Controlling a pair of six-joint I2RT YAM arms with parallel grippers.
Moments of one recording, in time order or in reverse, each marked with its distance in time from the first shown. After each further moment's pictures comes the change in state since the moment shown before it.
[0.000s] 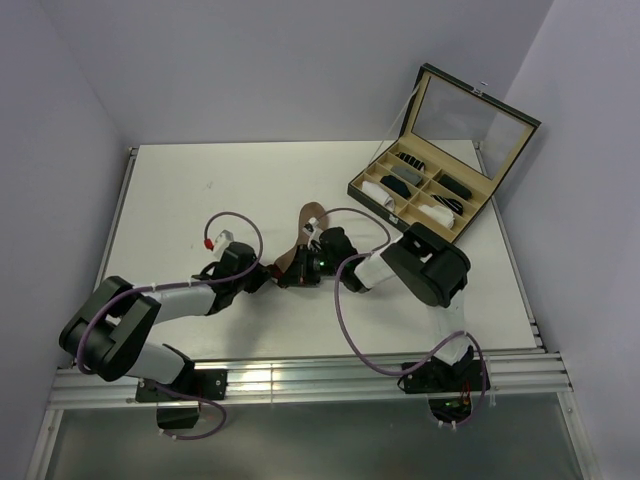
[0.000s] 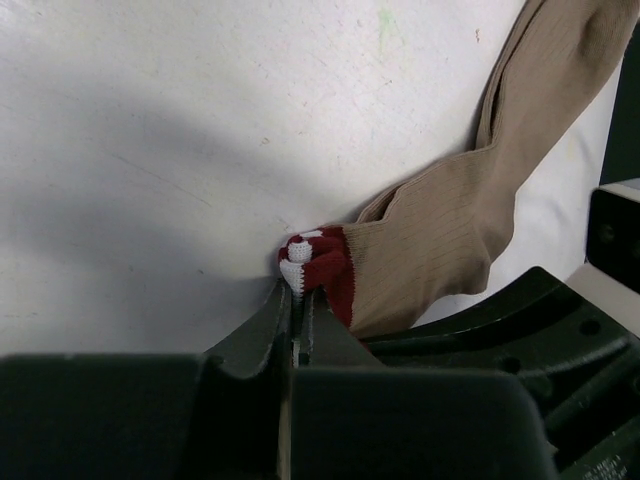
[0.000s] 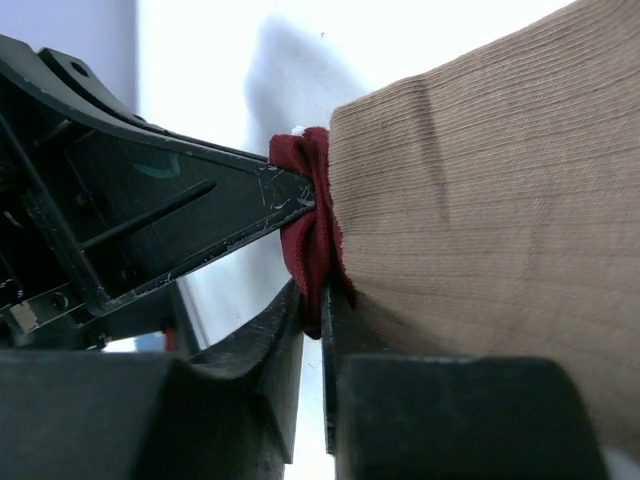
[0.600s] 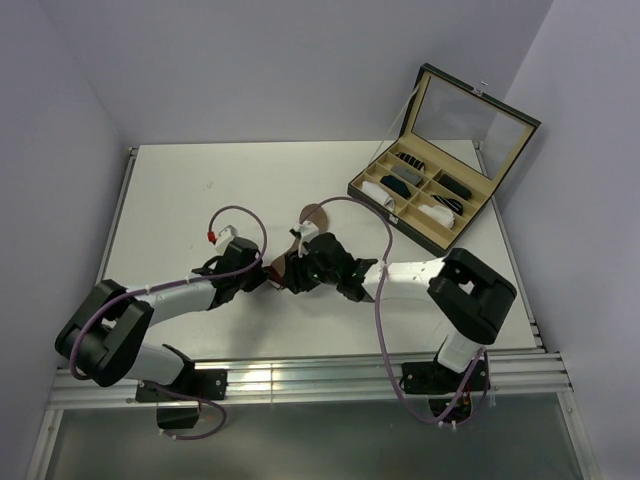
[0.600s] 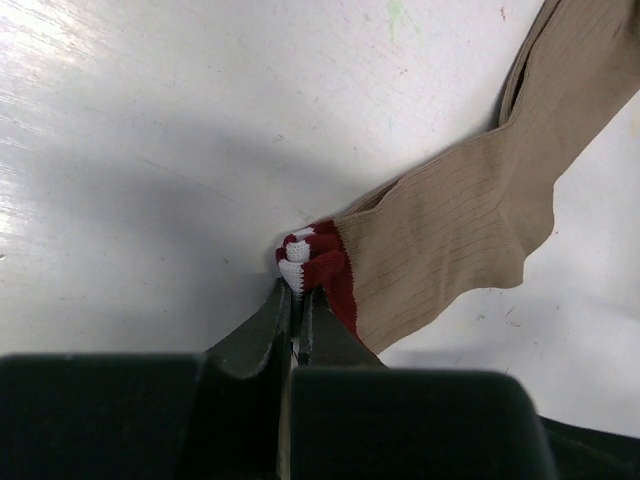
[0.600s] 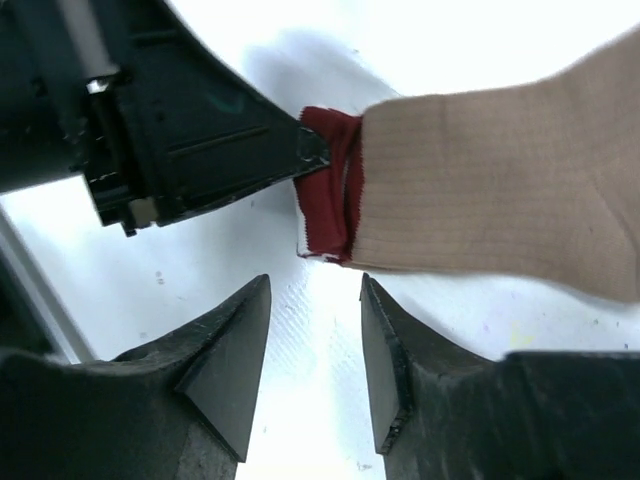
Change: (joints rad) left arm -0.015 -0.032 0.076 -0.185 -0.047 0.120; right arm 0.163 -0.368 -0.010 -0.427 0.425 -0.446
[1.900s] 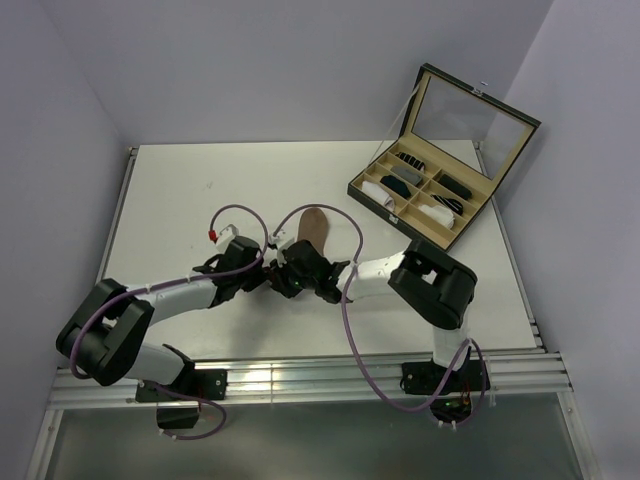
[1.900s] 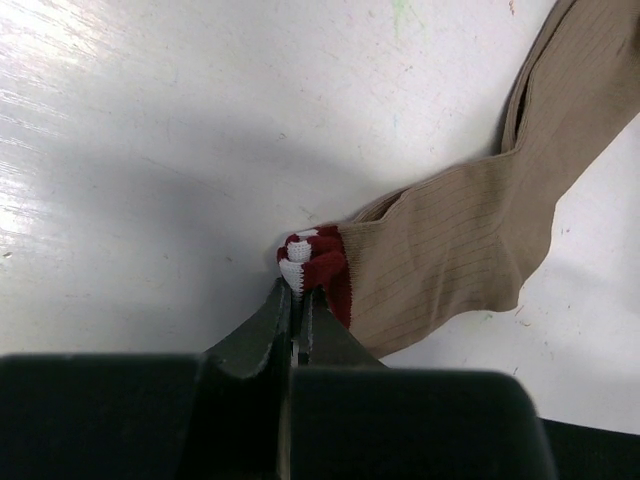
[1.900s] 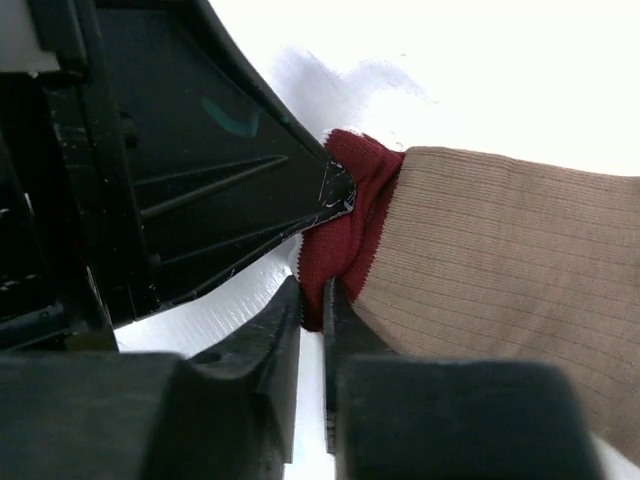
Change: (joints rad) left arm -0.006 0.004 0.023 -0.043 0.000 0.018; right arm 0.089 0.224 0.133 0.036 0.068 -0.177
